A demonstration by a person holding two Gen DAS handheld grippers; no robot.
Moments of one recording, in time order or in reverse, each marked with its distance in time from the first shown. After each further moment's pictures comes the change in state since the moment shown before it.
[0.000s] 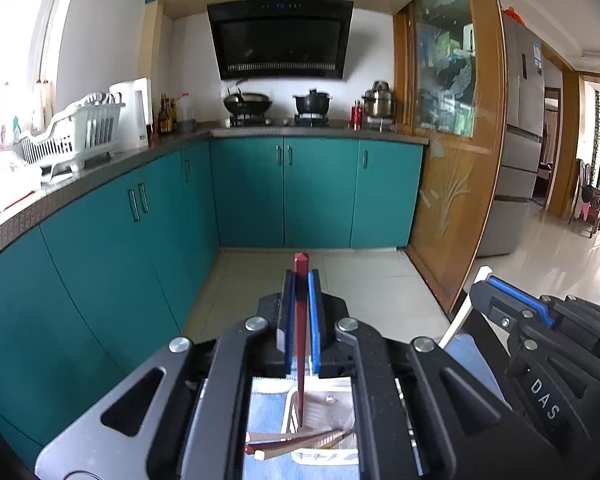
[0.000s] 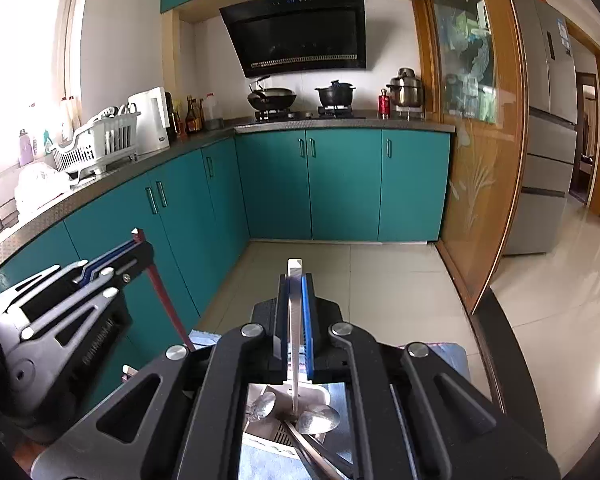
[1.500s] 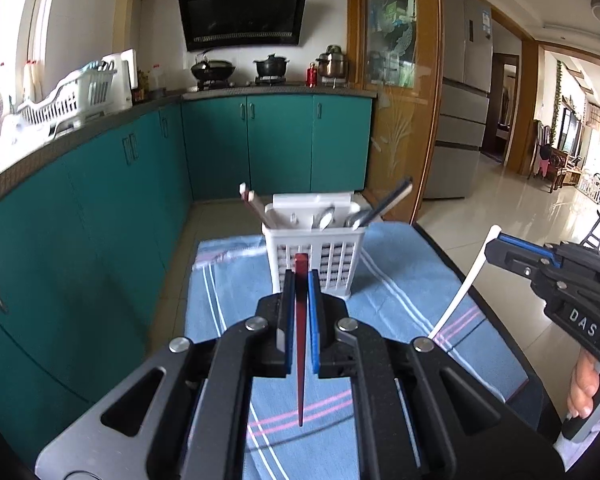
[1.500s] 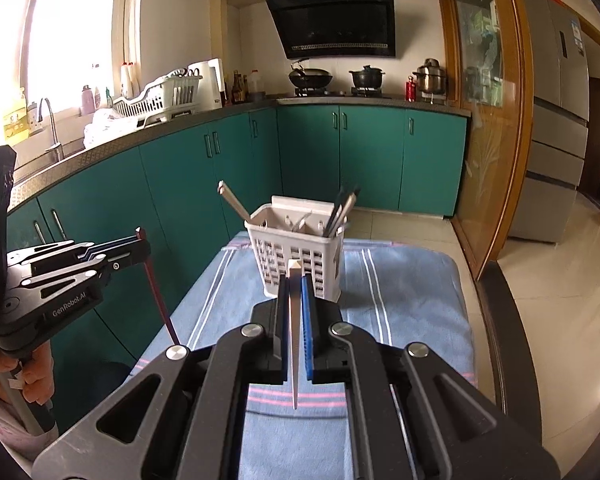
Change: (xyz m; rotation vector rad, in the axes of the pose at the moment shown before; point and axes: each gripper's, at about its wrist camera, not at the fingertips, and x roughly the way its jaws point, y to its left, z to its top) left arm -0.180 0.018 -0.134 0.080 0.095 -0.158; right arm -0.179 0.006 -0.135 -0.073 0.027 0.124
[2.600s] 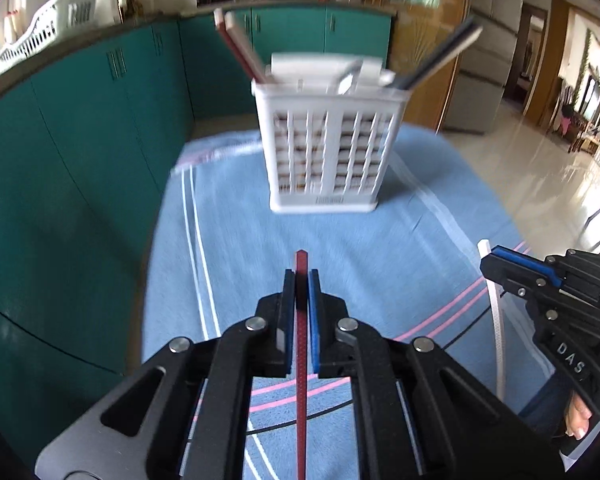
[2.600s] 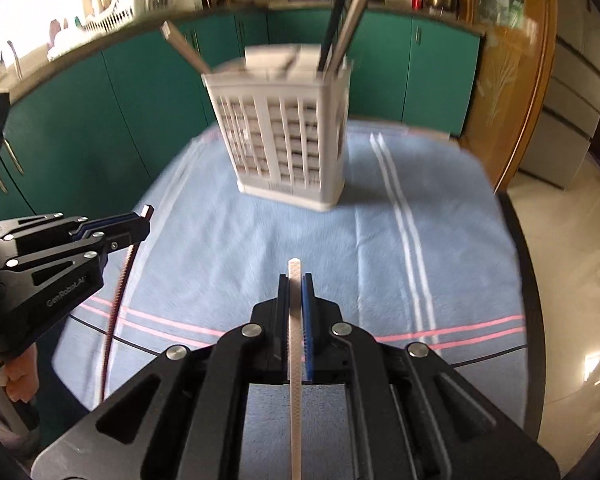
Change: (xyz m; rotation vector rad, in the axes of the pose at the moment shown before) left arm 0.108 -0.005 -0.076 -0.029 0.281 0.042; right arm 0.096 -0.010 -0.081 0.018 0.274 -0.018
